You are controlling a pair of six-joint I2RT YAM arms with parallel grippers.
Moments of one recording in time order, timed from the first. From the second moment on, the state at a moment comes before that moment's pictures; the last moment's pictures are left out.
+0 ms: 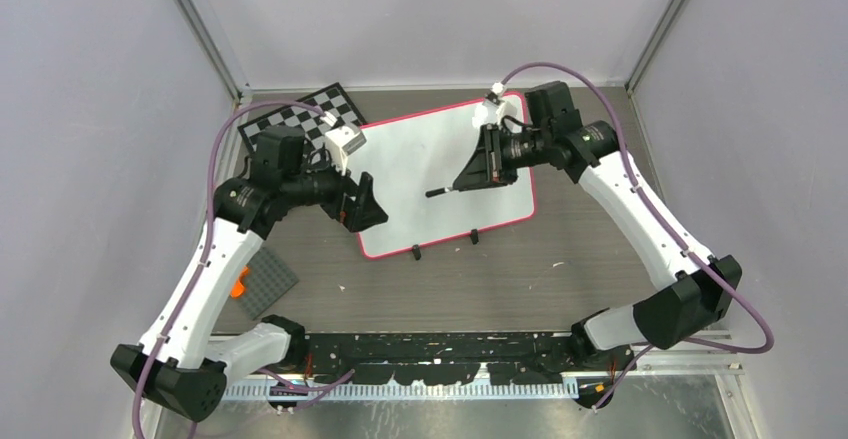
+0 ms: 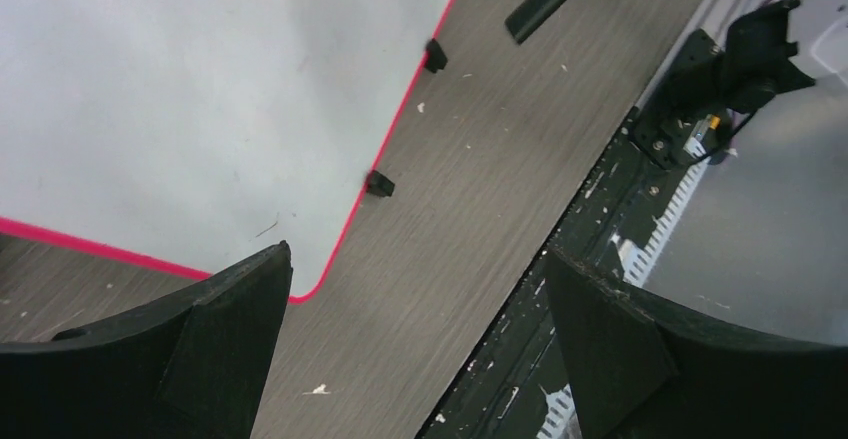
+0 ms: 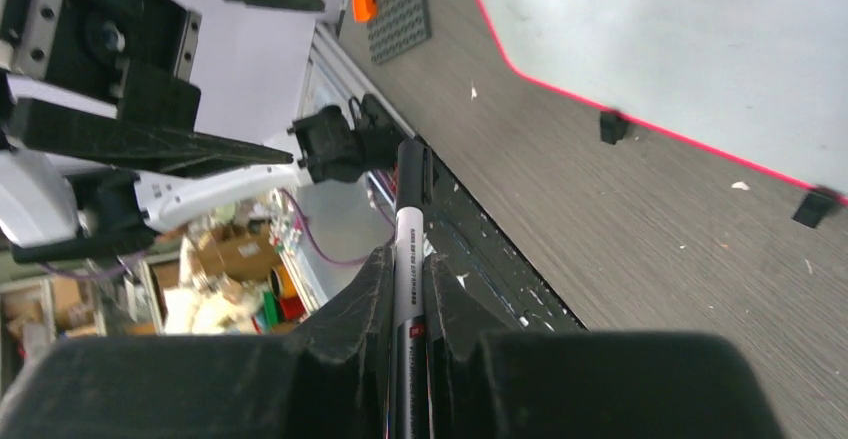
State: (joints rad) left arm -0.36 1.07 1.24 -0.85 0.59 0.07; right arm 0.39 1.41 1.48 -0.82 -0.79 0.51
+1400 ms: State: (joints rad) left arm -0.58 1.10 1.23 -0.72 0.87 0.24; right arm 0.65 1.34 1.47 -0.71 -0.80 0.48
